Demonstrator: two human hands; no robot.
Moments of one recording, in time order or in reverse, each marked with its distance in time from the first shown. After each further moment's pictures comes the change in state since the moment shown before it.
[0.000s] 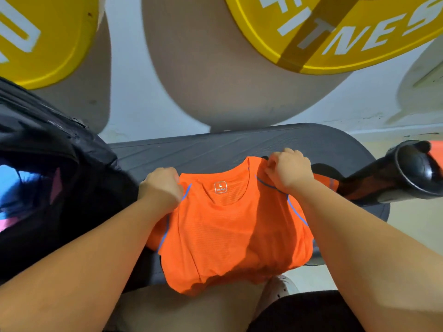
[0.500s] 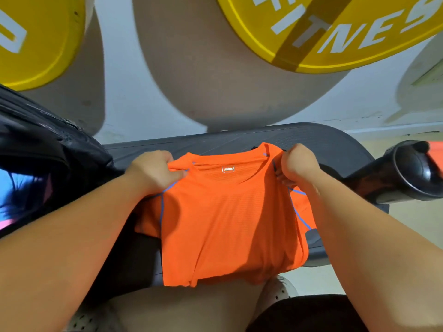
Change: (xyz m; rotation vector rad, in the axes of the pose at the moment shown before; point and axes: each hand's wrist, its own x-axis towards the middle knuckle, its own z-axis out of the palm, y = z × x) left_hand 0.026 -0.002 -0.038 -0.011 -0.021 0.175; right_hand 0.012 0.010 -0.022 0.730 -0.199 0.441
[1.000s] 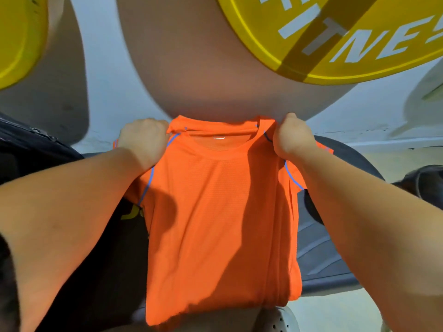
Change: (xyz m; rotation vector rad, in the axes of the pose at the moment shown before) left_hand 0.093 0.004 -0.021 0.395 0.392 0.199; right_hand 0.052 -0.068 -0.015 -0.385 0.279 -0.310
